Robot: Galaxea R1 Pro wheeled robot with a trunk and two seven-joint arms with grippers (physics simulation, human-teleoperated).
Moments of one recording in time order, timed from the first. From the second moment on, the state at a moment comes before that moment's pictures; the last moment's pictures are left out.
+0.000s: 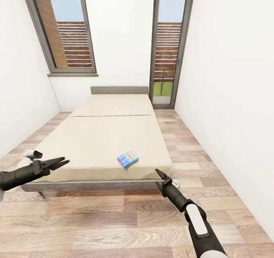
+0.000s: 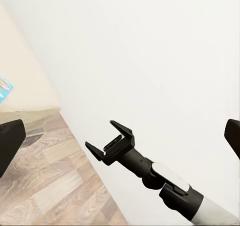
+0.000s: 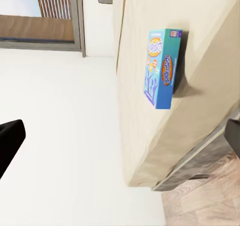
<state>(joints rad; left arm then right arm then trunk) -0.54 0.37 0.45 -1.22 0.15 1.04 -1.57 -0.45 0.17 -0.31 -0.89 -0.89 0.59 0.50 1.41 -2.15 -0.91</state>
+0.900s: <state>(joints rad) -0.54 0.39 0.38 -1.22 0.16 1.04 -1.57 -0.44 0.17 -0.26 -0.85 -1.04 0.45 0.50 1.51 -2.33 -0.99</state>
